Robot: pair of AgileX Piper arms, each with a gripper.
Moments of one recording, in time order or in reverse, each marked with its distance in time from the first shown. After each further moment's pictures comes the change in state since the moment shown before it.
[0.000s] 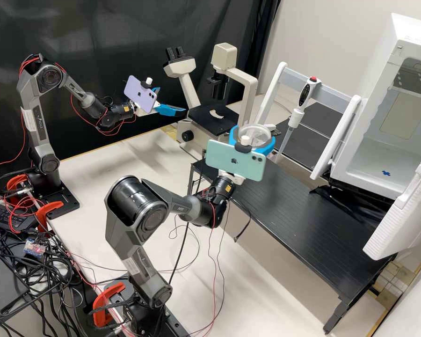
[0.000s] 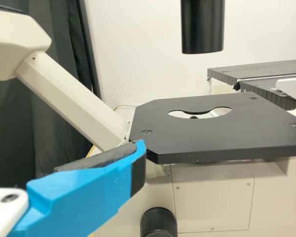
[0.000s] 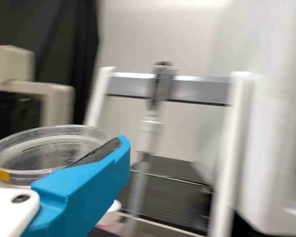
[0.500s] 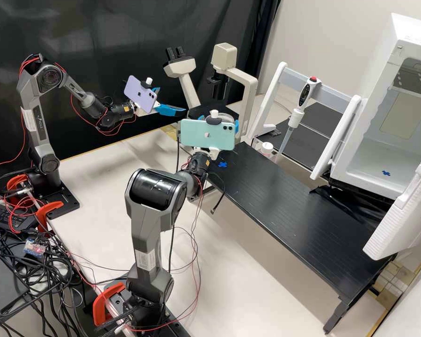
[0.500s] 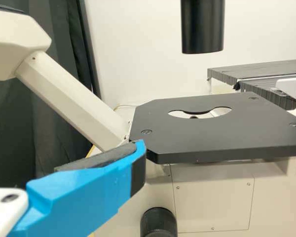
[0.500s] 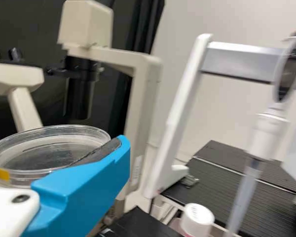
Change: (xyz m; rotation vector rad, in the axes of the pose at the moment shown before) left arm 0.000 0.000 0.000 0.000 0.000 0.000; right arm 0.062 -0.069 -0.054 -0.043 0.007 -0.189
